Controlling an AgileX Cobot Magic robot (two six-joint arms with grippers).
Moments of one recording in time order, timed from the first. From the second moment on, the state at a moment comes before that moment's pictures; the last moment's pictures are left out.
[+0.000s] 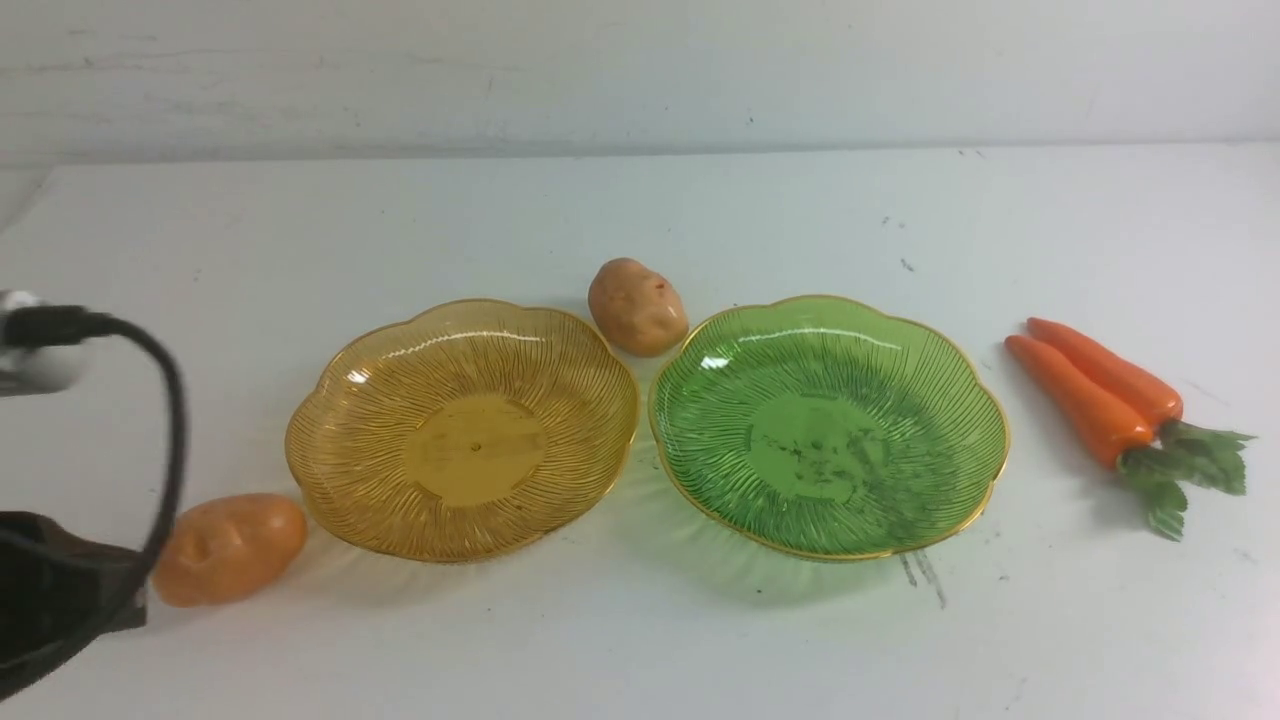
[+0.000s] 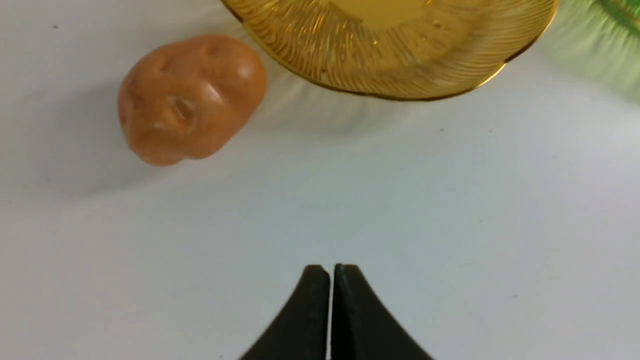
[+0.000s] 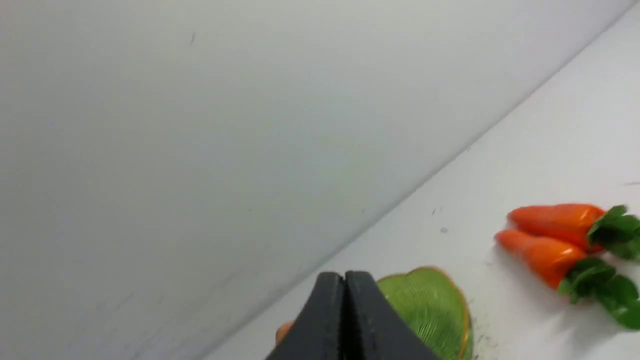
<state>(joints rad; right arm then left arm) 0.08 0.01 -0.18 0.40 0.35 0.35 0.00 0.96 -0.82 -0.24 0.98 0.17</state>
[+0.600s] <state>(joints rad) 0.21 0.57 -0.67 0.44 1.14 -0.17 0.00 1.53 -1.21 -0.20 1.20 0.55</state>
